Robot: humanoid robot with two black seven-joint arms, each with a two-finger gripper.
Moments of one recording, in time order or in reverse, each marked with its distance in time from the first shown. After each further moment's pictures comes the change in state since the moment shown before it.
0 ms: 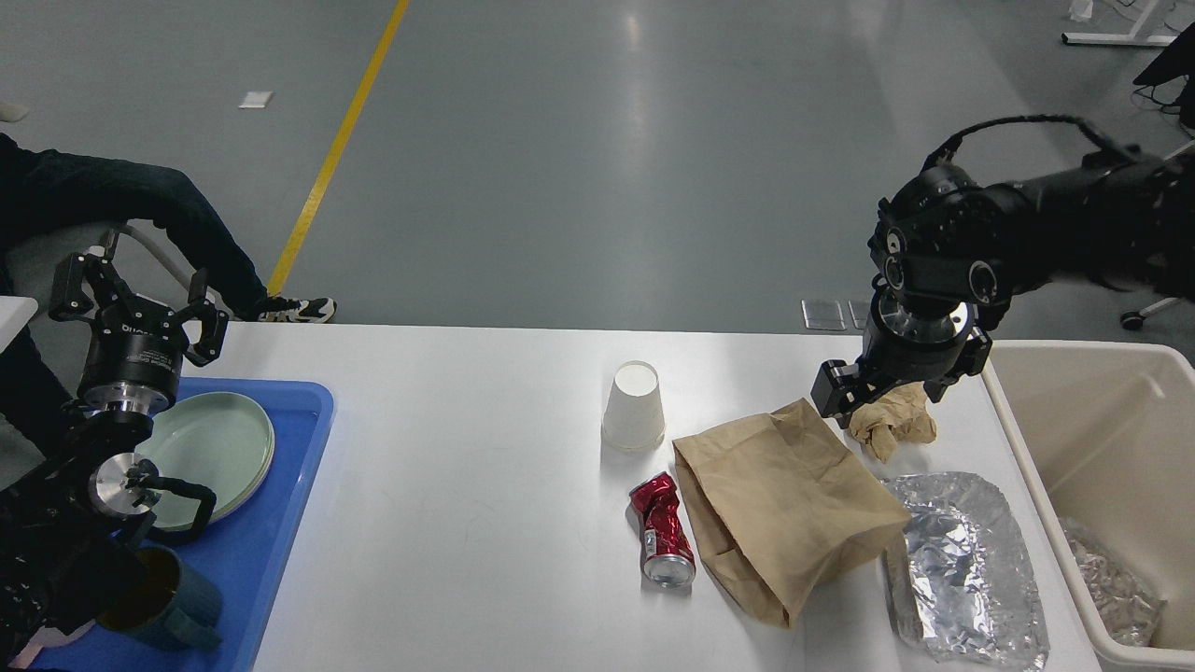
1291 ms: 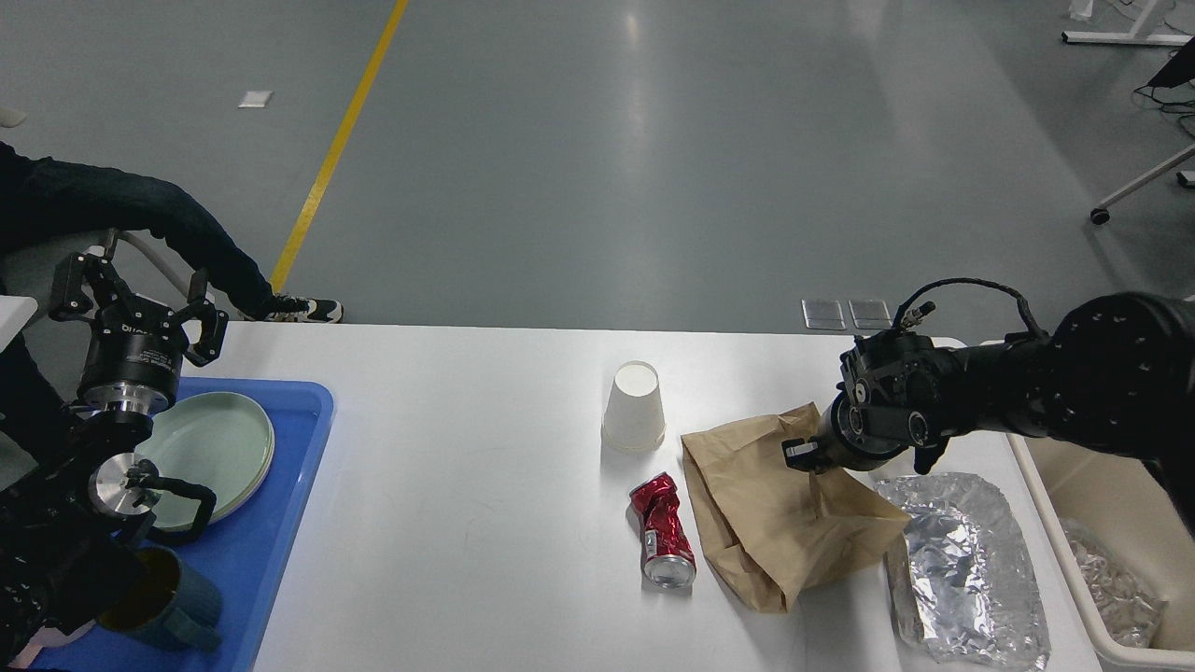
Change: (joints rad) left arm 0.000 0.000 0.000 0.000 0.000 0.000 0.000; right arm -0.361 0.040 0.075 -0.150 0.027 -0.393 -0.005
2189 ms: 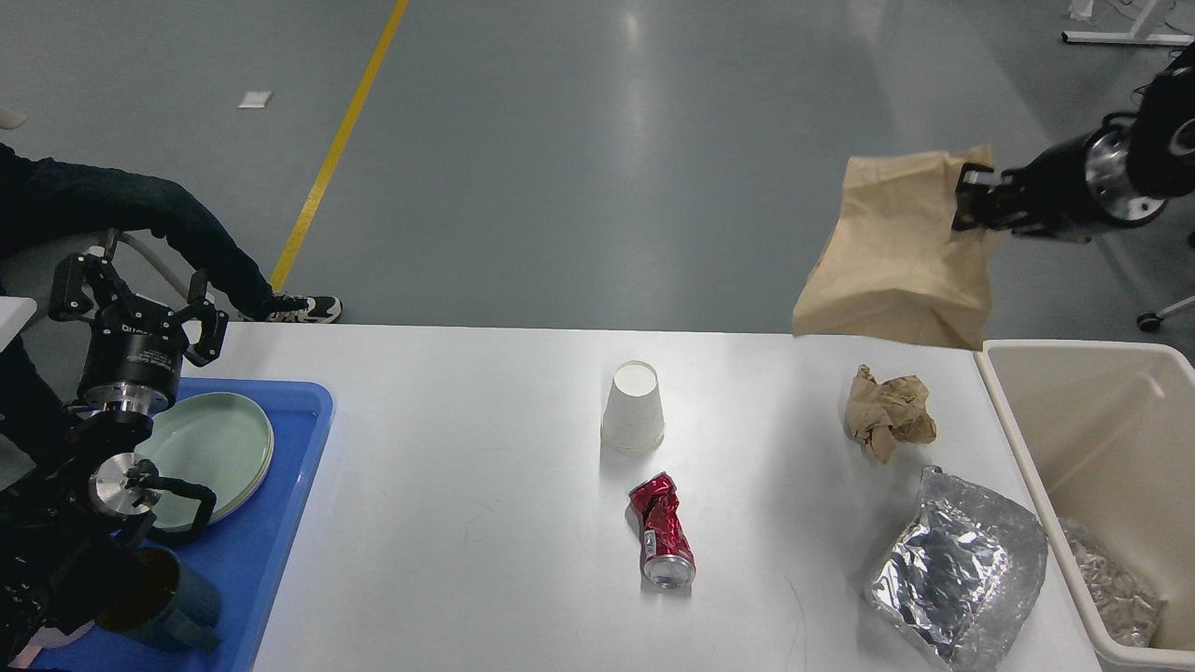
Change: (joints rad) left arm 0.000 0.000 0.000 0.000 0.000 0.000 0.001; right arm 0.513 -0.633 0.241 0.225 -0.001 0.087 0.006
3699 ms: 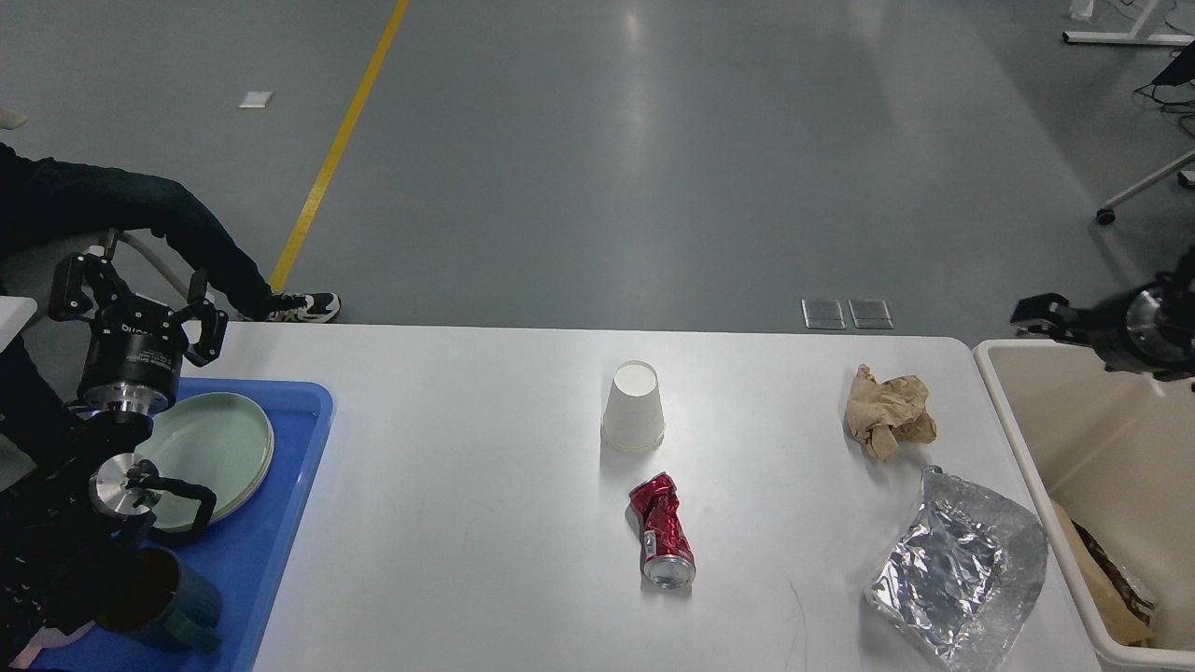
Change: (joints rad) left arm 0.000 0.000 0.000 0.000 0.000 0.000 0.000; right arm -0.326 0.081 -0.122 -0.159 -0.006 -0.108 -0.001
